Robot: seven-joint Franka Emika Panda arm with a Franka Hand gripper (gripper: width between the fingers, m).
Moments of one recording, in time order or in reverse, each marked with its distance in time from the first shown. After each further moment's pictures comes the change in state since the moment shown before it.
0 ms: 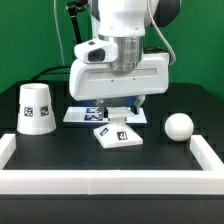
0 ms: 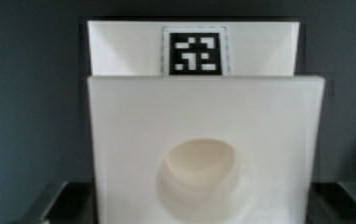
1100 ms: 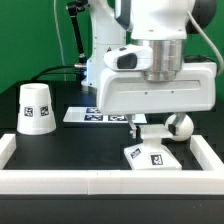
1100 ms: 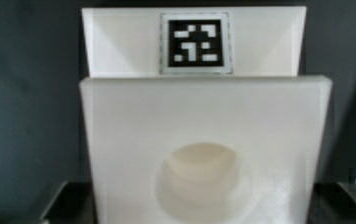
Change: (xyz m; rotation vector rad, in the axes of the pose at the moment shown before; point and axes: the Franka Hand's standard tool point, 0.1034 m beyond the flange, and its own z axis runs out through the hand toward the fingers) arm 0.137 -0.028 -0.008 -0.006 0.114 0.177
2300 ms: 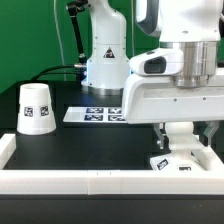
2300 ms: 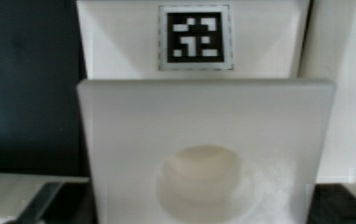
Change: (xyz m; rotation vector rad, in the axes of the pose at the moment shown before) arm 0.038 -0.026 0.001 0.010 0.033 0.035
